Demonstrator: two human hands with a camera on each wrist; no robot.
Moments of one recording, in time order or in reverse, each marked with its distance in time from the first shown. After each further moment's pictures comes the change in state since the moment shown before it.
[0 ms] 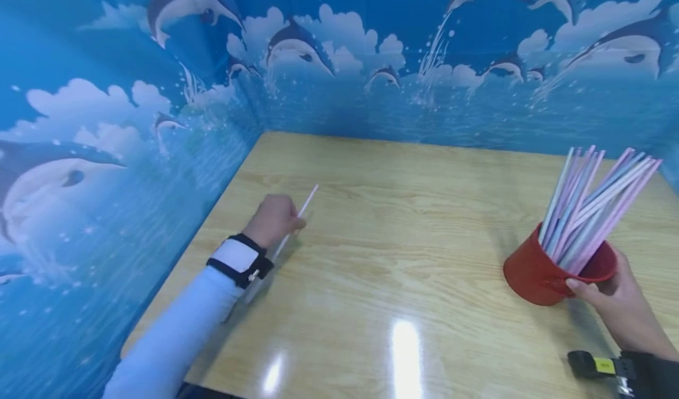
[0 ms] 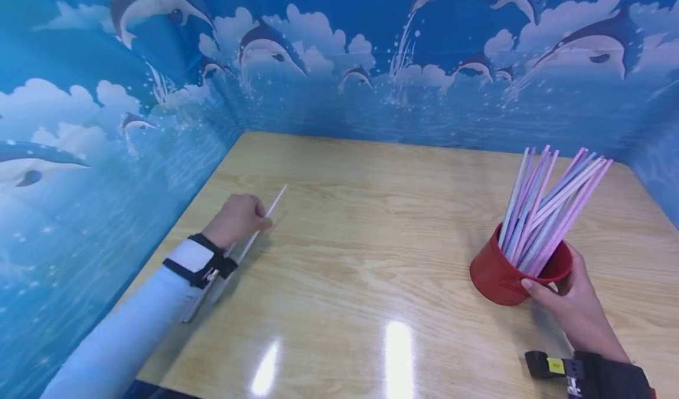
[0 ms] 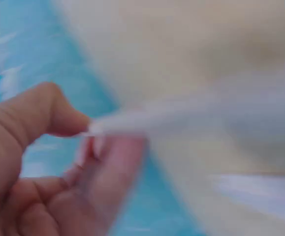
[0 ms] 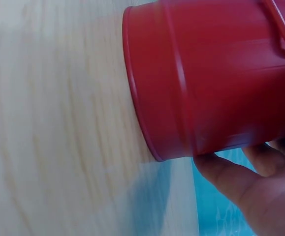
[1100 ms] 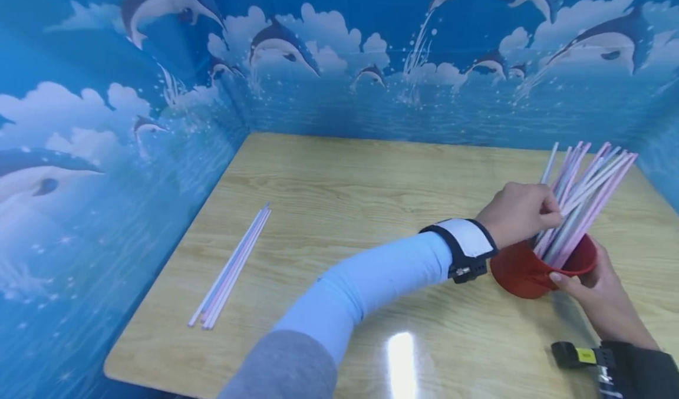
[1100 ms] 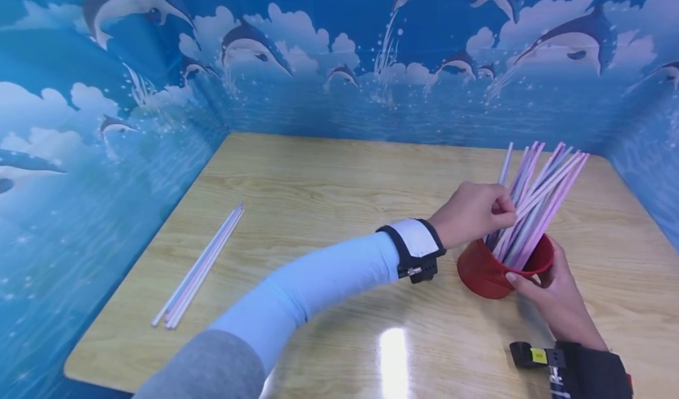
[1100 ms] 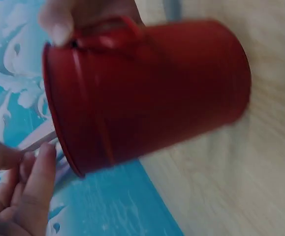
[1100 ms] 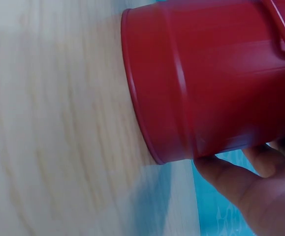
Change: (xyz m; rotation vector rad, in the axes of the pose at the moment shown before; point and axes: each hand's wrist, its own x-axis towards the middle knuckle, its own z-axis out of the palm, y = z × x) left_hand 0.016 0.337 0.069 -0.274 -0.215 0.545; right_hand -0.001 -0.010 0.000 0.071 -0.048 0.042
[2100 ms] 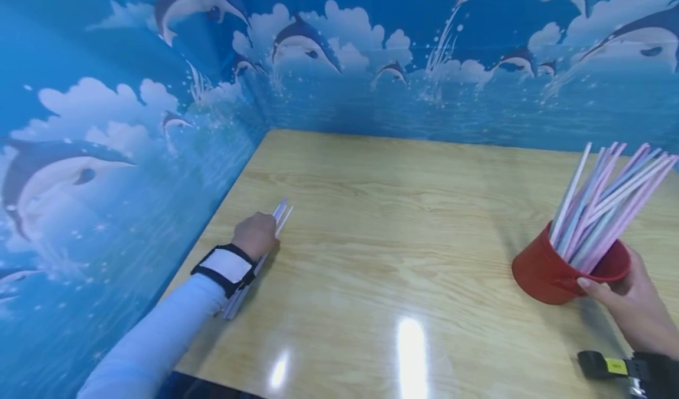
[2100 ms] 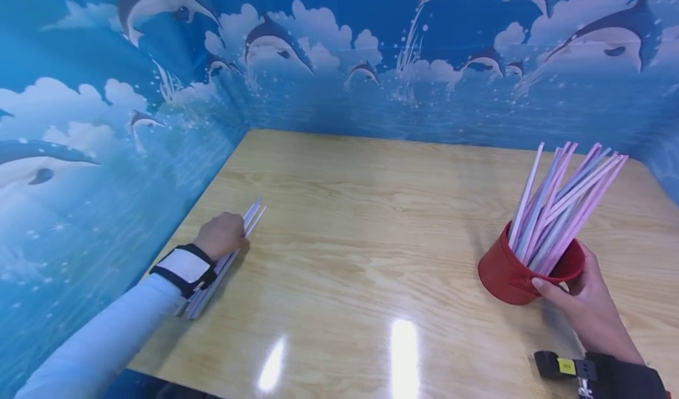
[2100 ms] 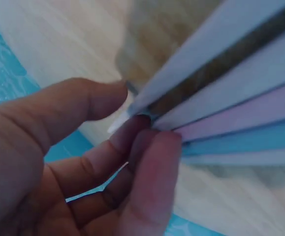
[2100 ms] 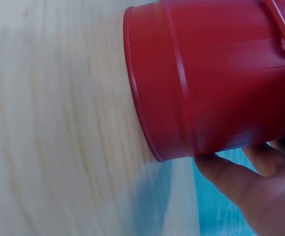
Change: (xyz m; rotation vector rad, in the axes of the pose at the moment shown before) left_hand -0.241 -0.279 -0.117 0.513 -0.078 -0.807; right_hand 0.004 0.014 -0.001 0.075 0.029 -0.111
